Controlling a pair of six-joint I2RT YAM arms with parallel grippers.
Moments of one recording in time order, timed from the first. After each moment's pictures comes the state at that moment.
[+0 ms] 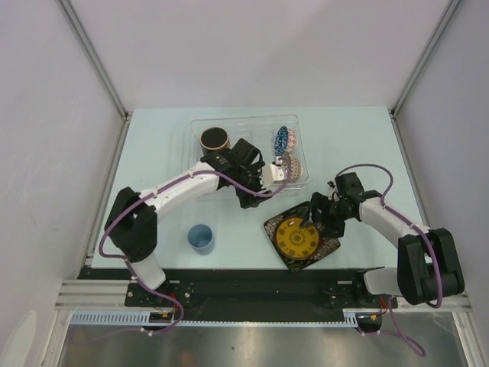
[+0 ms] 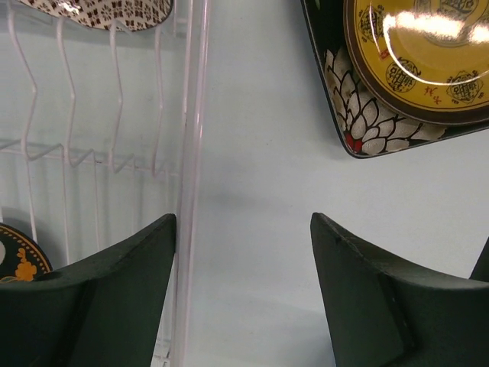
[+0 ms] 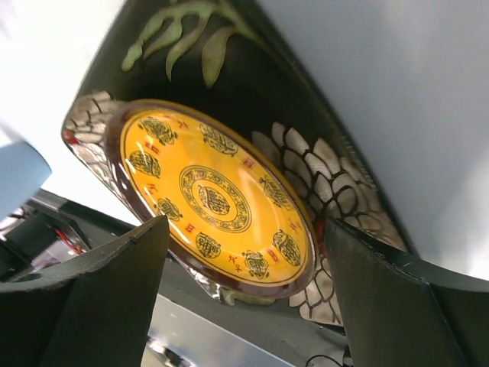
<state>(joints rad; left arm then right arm) -0.74 1.71 1.36 -0.67 0.28 0.60 0.21 1.31 0.67 -0.57 -0.43 0.53</state>
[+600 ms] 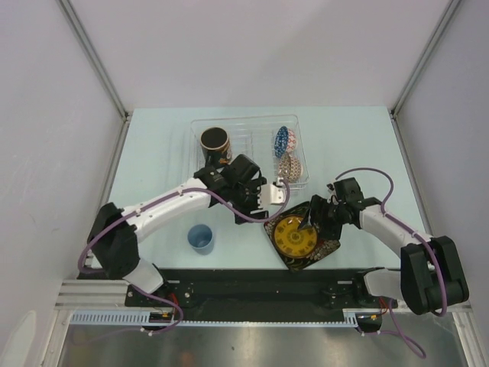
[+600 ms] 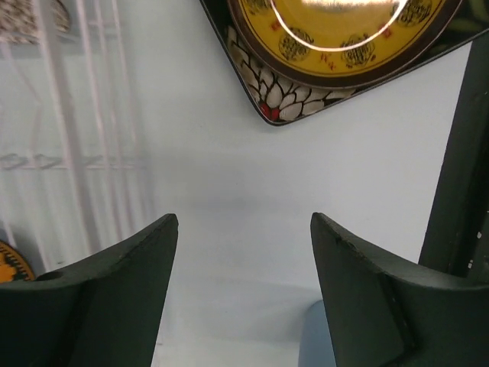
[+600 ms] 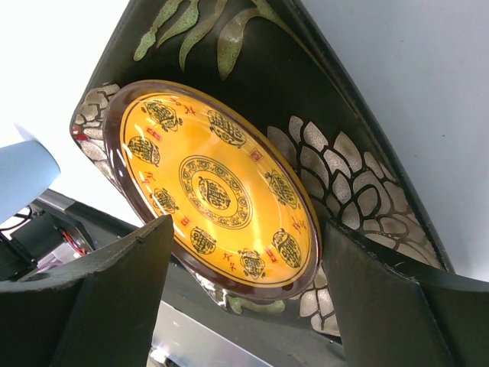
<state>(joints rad) -0.84 1.53 1.26 -0.72 0.27 0.66 0.26 1.26 0.59 -0.48 -0.42 0.59</state>
